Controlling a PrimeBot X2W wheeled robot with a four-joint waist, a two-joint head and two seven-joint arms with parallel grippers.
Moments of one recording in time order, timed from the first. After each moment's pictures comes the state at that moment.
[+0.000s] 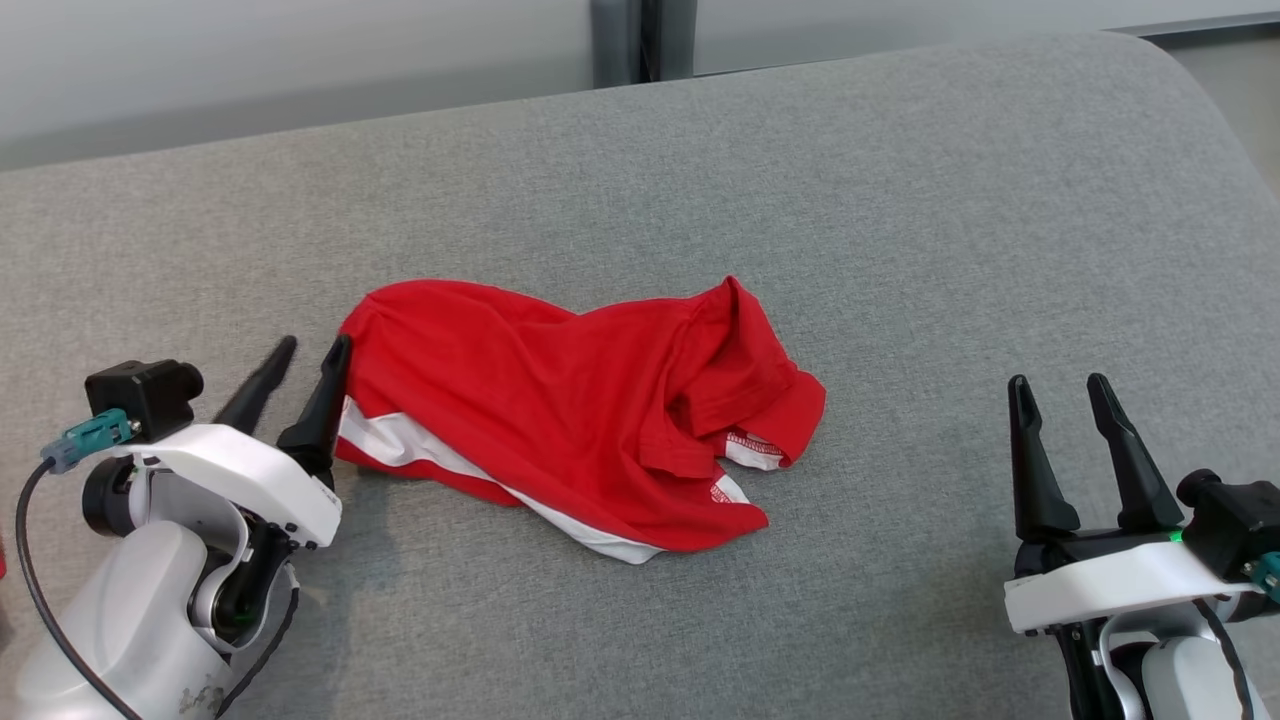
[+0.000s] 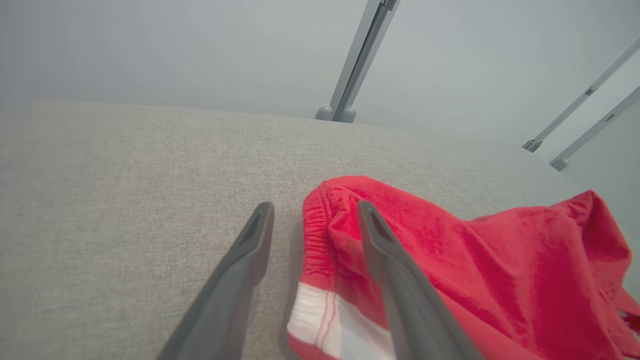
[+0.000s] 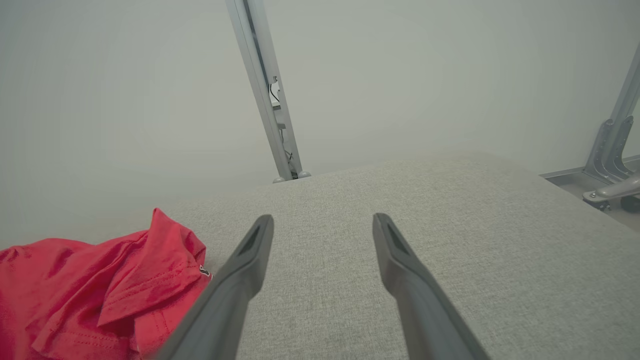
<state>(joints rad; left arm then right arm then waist) -0.50 0.42 -0.53 0.53 -0.92 -0.06 -0.13 -0.13 -0.05 0.03 0.12 0.29 0.13 -0.20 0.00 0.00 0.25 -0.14</state>
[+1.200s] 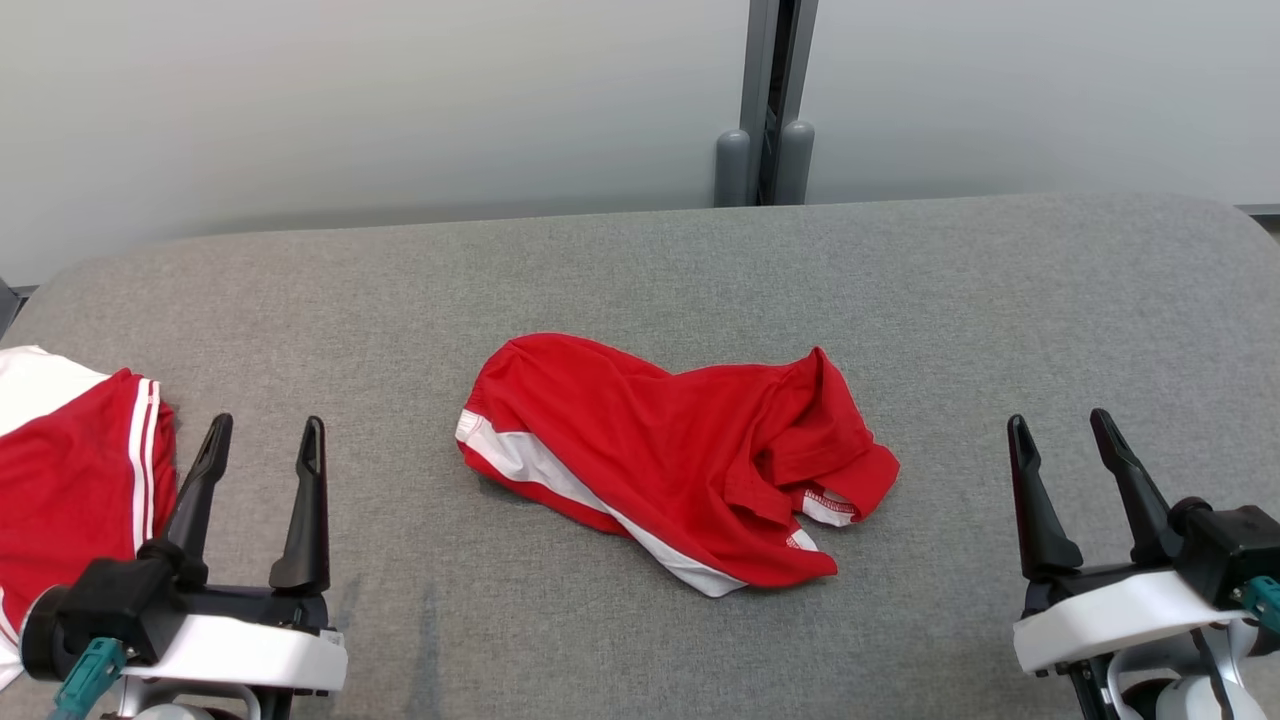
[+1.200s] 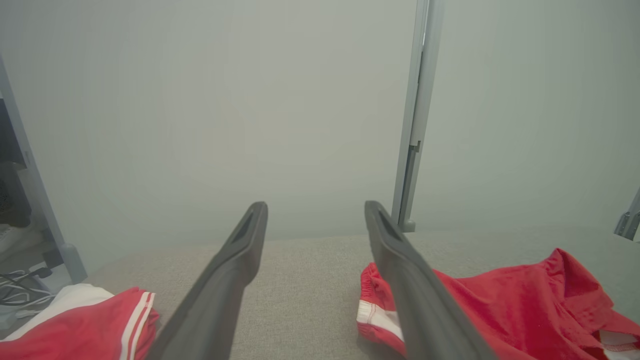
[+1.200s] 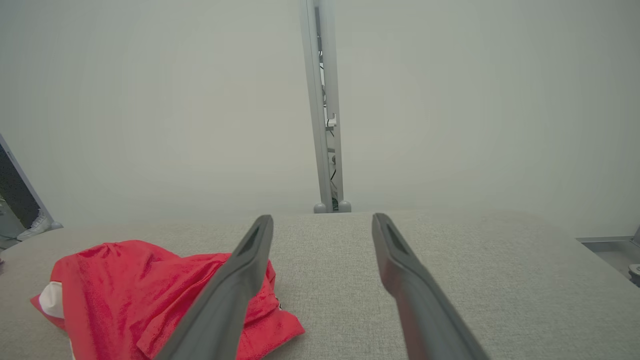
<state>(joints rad) -0.03 0.33 -0.20 -0.02 -0.43 0.12 -0.26 -0.06 -0.05 0.01 0.04 0.18 0.13 -0.11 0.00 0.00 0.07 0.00</state>
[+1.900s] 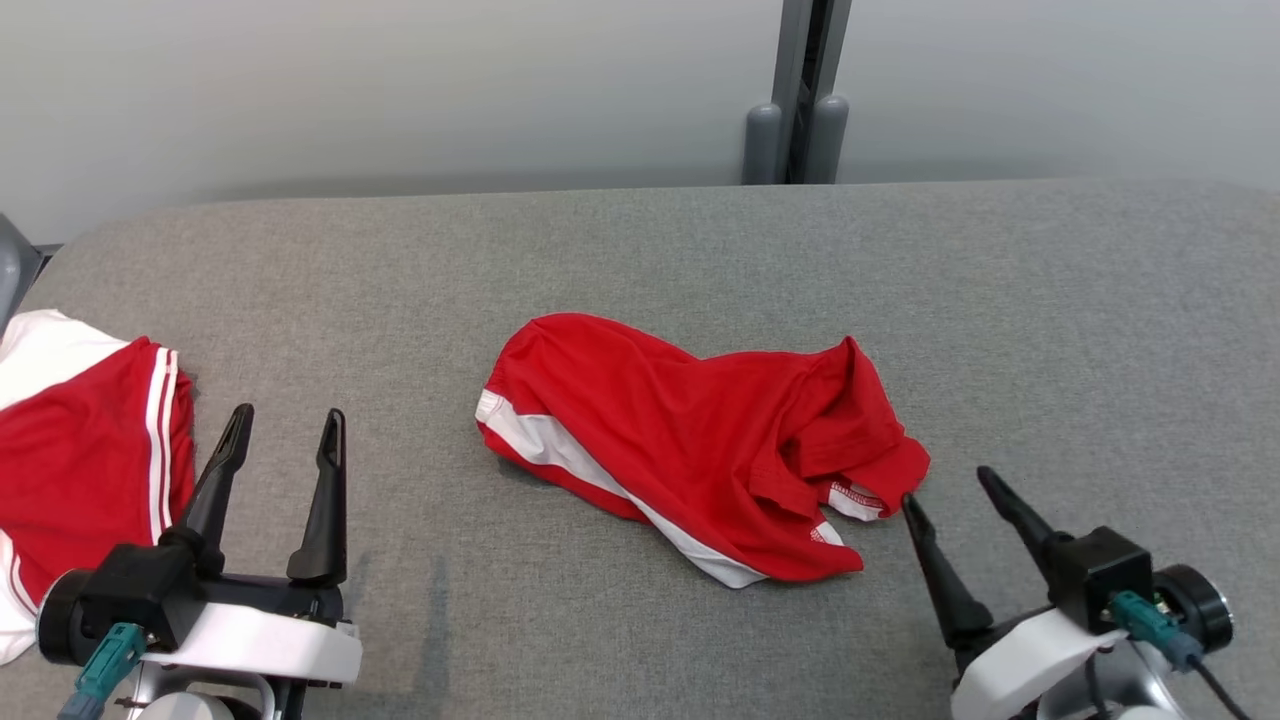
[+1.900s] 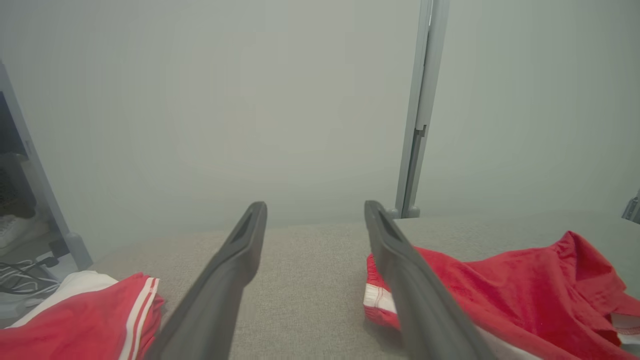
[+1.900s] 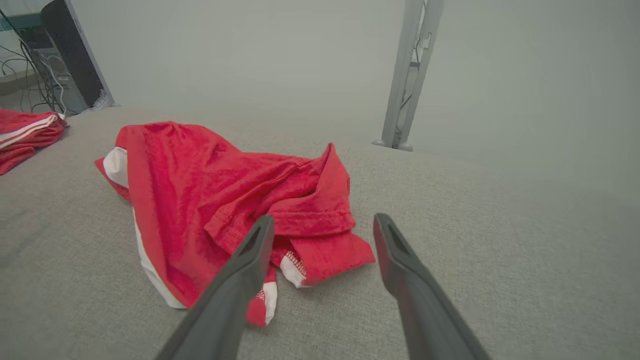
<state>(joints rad) -0.05 0.33 -0.23 -0.01 -0.42 0.13 -0.25 -0.04 -0.13 0.19 0.04 0.12 0.13 -0.02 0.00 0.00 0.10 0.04</state>
